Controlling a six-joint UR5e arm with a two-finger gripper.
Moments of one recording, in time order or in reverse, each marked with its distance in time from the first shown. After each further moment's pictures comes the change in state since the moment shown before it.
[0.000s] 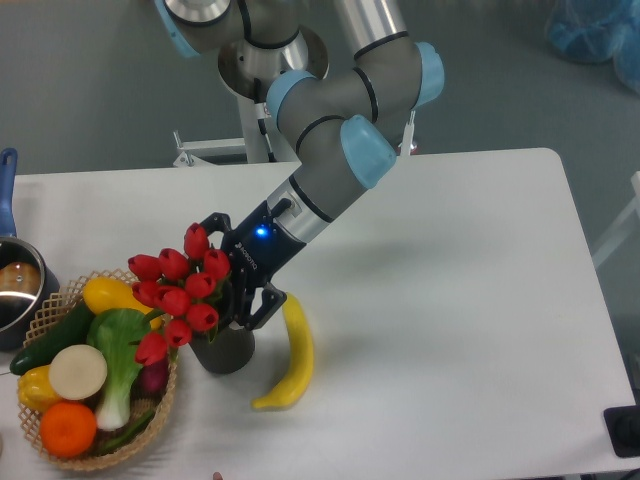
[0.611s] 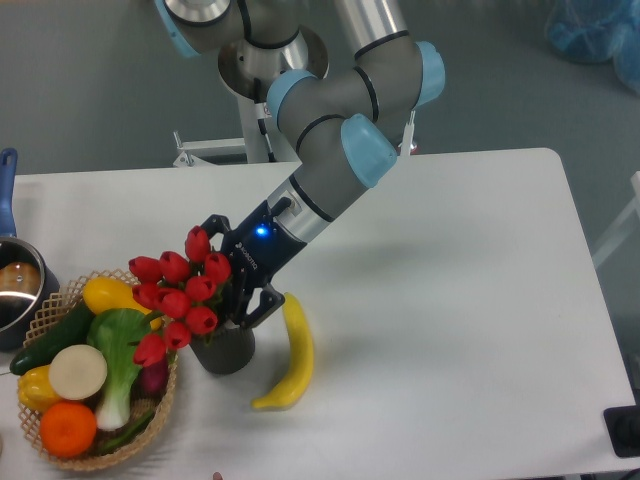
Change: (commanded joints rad) arm 0.002 0.003 0.006 0.000 0.008 0.012
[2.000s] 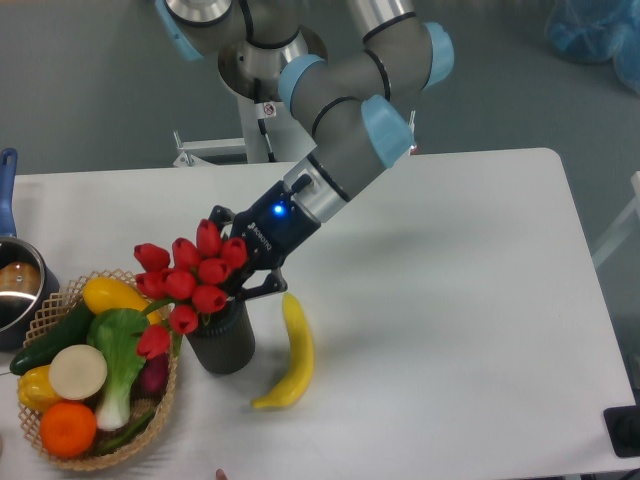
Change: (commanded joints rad) arm 0.095 0.081 -0.072 -0.002 -0.187 -0.009
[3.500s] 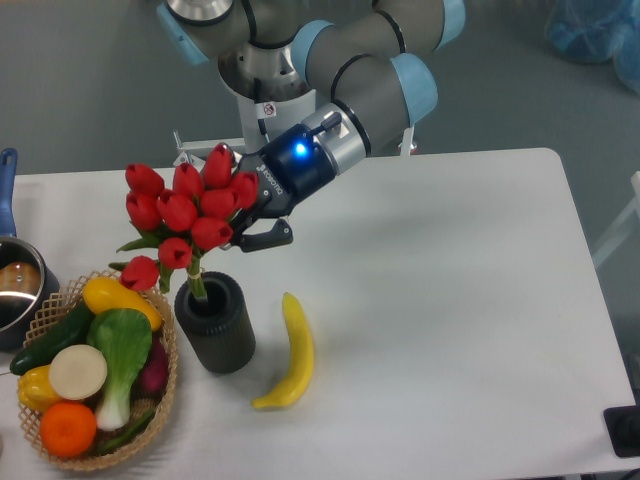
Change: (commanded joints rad) arm 0.040 0.069 0.012 -0.005 -0.281 -0.115
